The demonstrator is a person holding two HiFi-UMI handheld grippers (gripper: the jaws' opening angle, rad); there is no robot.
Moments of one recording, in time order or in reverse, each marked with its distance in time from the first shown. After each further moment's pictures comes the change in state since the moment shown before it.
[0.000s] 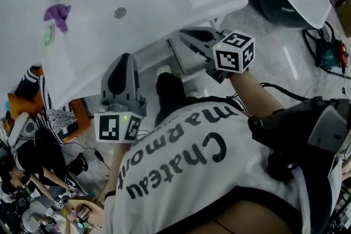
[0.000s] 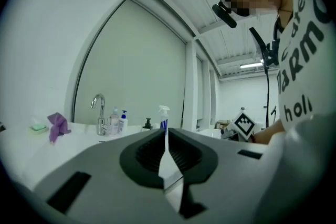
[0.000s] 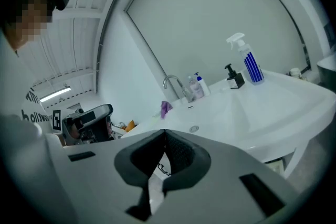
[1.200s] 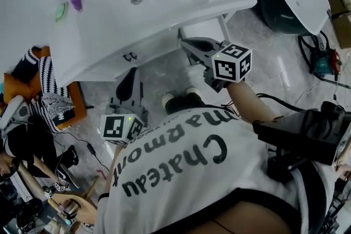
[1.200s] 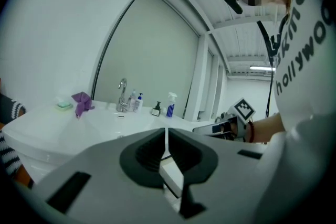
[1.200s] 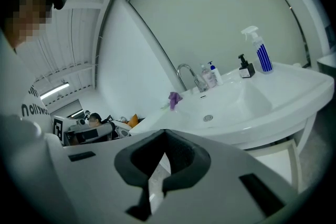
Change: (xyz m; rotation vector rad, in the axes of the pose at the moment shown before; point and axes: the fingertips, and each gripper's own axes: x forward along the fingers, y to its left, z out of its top) left arm -0.122 0.033 -0.047 -0.150 0.164 0.038; right arm 0.028 0.102 -0.043 0.012 0.073 -0.017
